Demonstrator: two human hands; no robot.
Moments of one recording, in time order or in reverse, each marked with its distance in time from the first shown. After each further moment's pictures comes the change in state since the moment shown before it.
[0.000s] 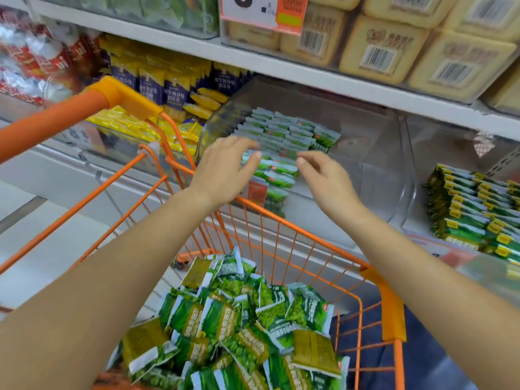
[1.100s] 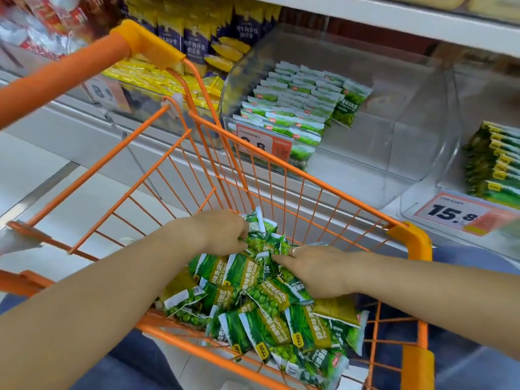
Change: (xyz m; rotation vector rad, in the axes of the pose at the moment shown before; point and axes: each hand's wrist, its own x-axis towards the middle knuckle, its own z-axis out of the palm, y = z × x) left_hand -0.118 -0.003 0.005 0.320 -1.112 -0.093; right_hand -0.113 0.048 0.070 -0.917 -1.168 -0.360
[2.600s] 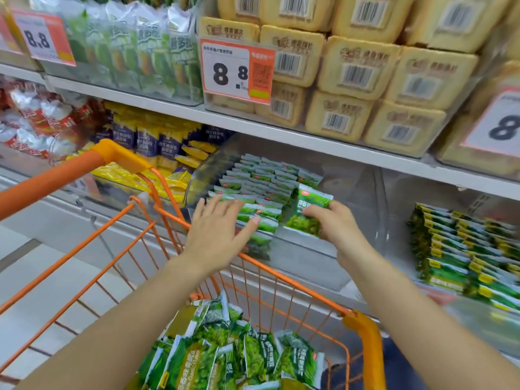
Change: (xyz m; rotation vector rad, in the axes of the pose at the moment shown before) left_hand 0.038 0.020 -0.091 -0.200 0.912 -0.120; right_hand -0.049 0.107 -0.107 1.603 1.180 0.364
